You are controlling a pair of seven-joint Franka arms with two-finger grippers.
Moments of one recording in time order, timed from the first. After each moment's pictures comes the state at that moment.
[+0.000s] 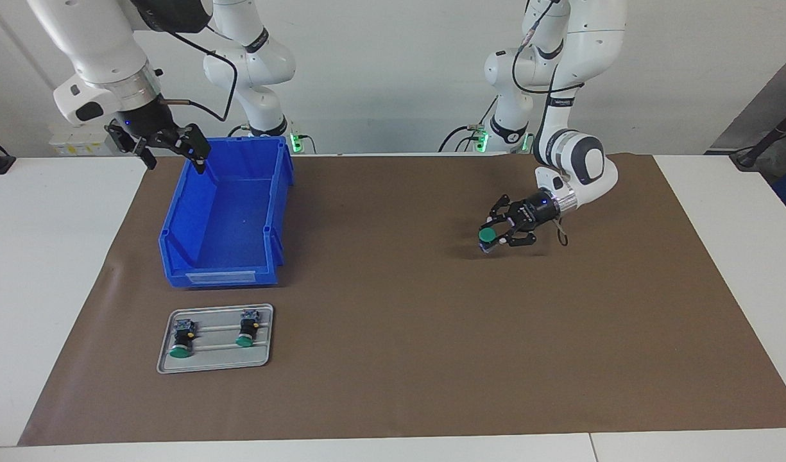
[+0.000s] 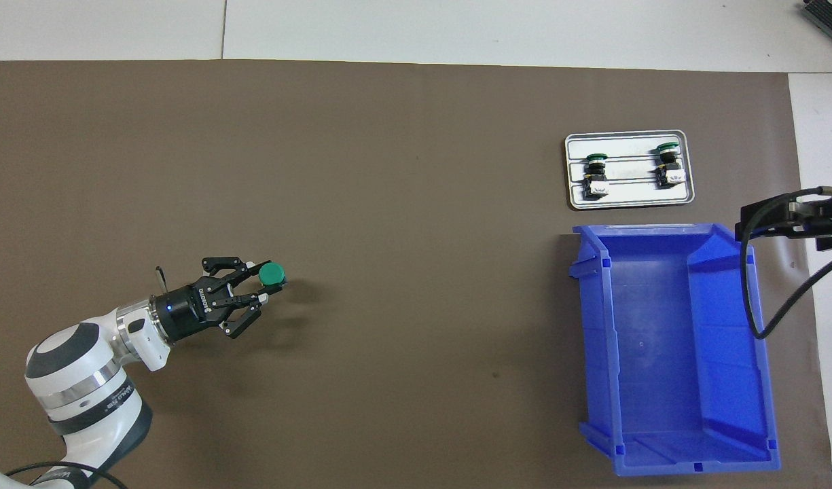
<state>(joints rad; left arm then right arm) 0.06 0.11 -0.01 -2.55 -1.78 1.83 2.49 0.12 -0.04 -0.13 -1.60 -0.02 1.52 0.13</state>
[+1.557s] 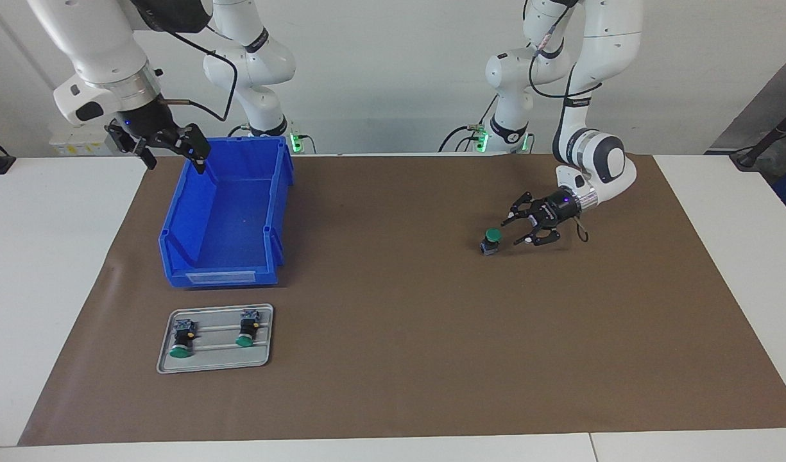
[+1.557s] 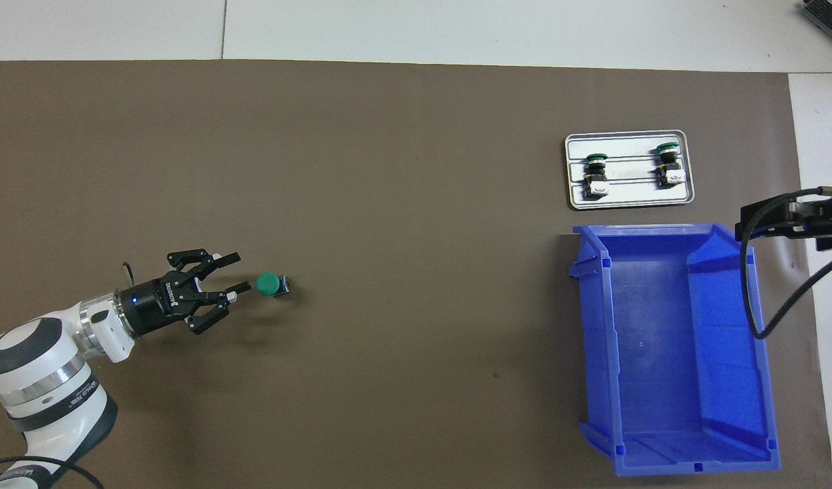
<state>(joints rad) 0.17 0.11 -0.01 -2.48 -1.61 1.84 2.34 0.12 -0.04 -0.13 -1.60 -0.02 1.52 0.13</state>
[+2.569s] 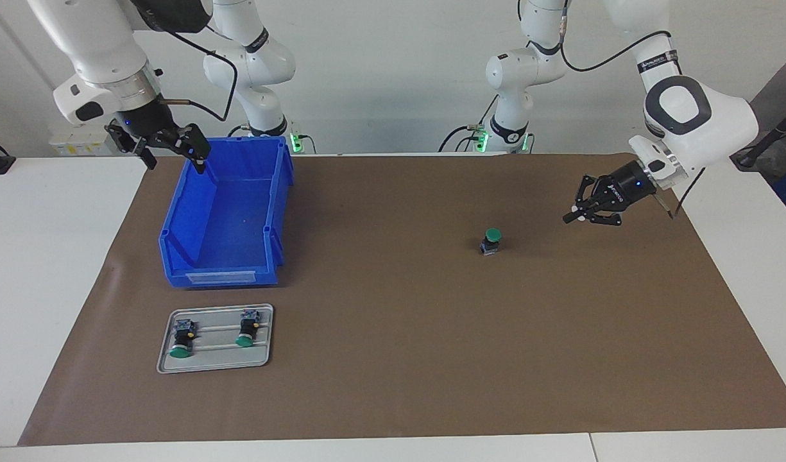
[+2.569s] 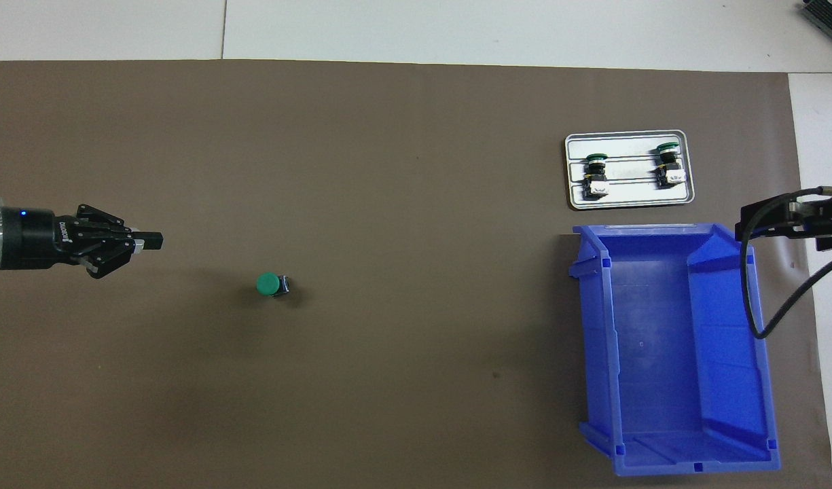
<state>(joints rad) 0.19 -0.01 -0.01 -2.03 -0.75 1.84 1.23 0.12 -0.04 -0.13 -1.60 -0.02 1.52 0.13</state>
